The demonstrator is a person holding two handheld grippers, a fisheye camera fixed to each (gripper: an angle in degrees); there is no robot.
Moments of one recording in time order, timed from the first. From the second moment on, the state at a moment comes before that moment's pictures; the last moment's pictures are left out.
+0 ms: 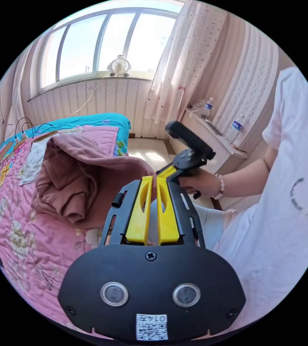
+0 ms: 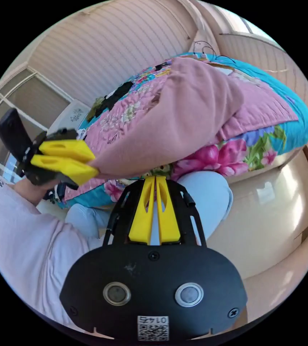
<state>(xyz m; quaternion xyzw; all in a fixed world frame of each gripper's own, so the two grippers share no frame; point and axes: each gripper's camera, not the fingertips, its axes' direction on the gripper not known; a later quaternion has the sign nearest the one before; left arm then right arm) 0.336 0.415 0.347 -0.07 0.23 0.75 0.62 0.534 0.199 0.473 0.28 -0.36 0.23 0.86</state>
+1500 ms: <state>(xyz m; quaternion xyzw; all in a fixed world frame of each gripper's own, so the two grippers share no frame) 0.120 0.186 0.224 0.03 0.33 0.47 0.82 0.595 0.306 0.383 0.50 -0.50 0.17 0.69</state>
